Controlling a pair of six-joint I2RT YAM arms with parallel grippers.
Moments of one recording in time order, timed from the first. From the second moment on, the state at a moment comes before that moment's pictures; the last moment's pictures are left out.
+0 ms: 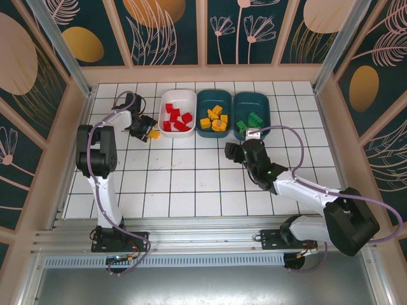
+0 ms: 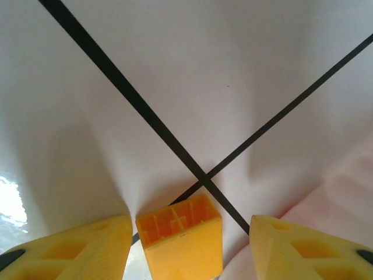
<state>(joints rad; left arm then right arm) -0.07 2.12 1.52 -0.59 0.23 -1.12 0.65 1.23 0.57 0.15 0.29 0.47</state>
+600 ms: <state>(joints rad) -0.07 2.12 1.52 -0.60 0.24 -1.09 0.65 1.23 0.57 0.15 0.29 0.47</state>
